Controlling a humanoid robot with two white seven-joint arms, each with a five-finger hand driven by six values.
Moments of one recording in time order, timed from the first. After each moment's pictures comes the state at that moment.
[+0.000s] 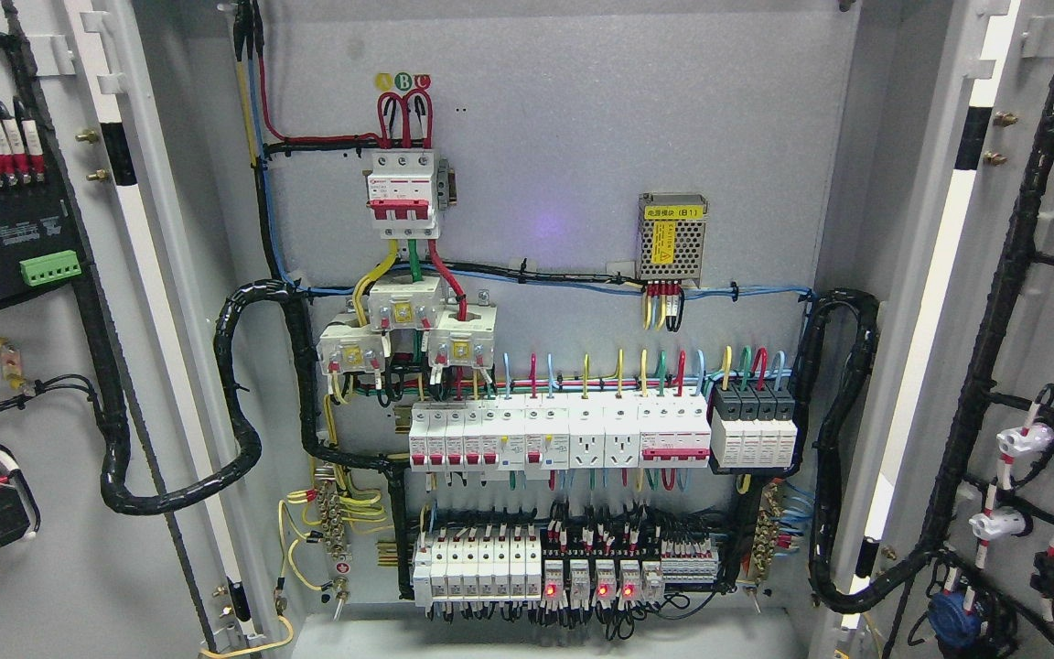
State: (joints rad) left arm 0.27 0.49 0.42 -1.84 0.81 -0.29 0.06; right arm 0.48 -0.30 -0.40 -2.07 -0.81 -0.48 0.37
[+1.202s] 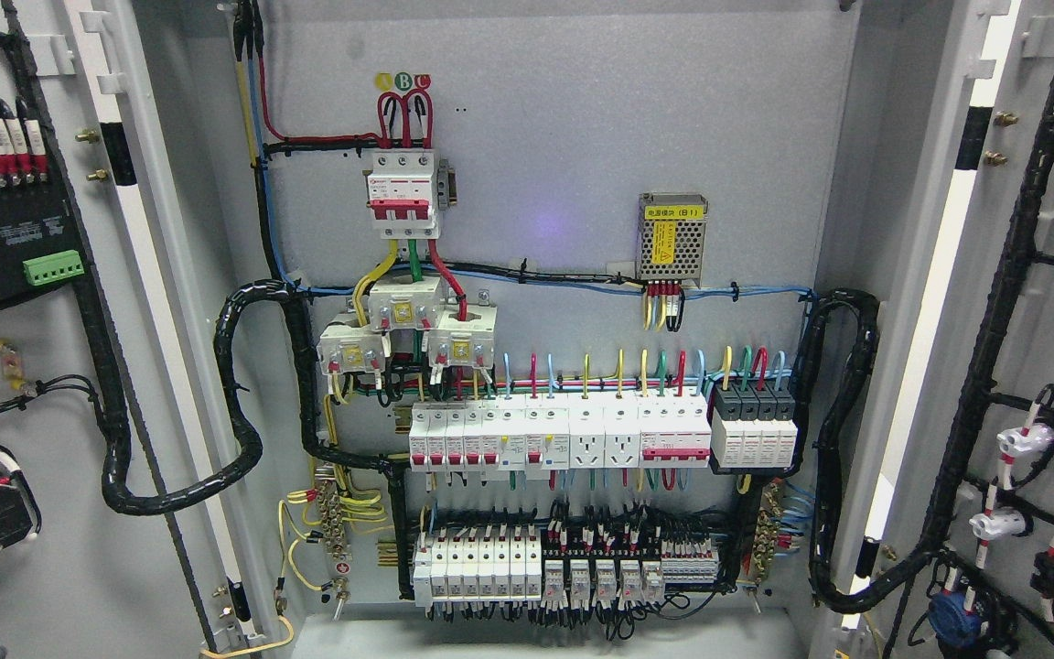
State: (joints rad) left arm 0.35 0.49 0.21 -1.95 0.75 -0.30 0.06; right arm 0.47 -0.34 -0.14 -2.04 -0.69 -0.48 0.38
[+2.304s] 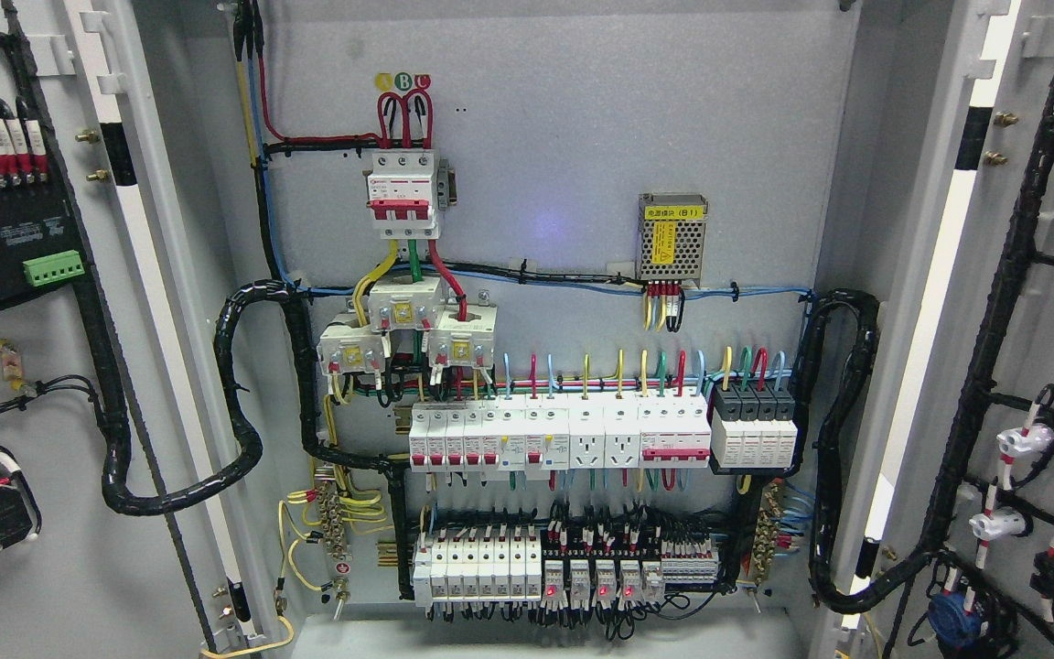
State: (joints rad) left arm 0.40 0.32 -0.15 -1.62 0.45 -0.29 0.05; right arm 0.47 -0.30 0.08 -1.48 -0.47 -0.48 0.38
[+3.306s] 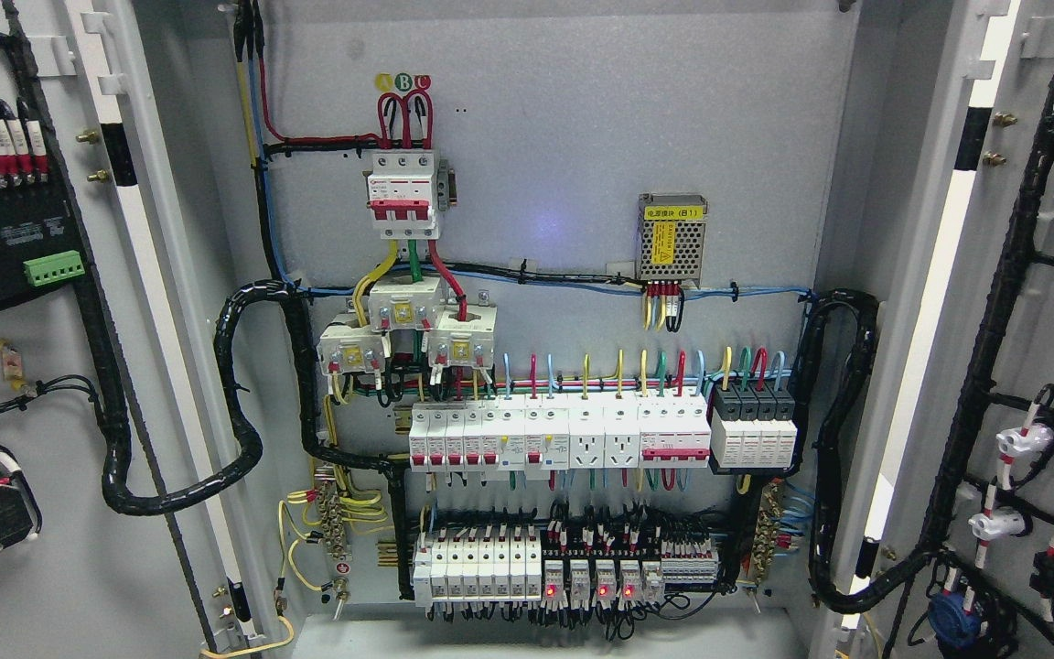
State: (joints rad) left arm 0.22 0.20 -0.29 -0.80 0.42 -0.29 -0.02; right arm 0.27 -0.16 0.13 -0.67 -0.35 -0.48 0.35
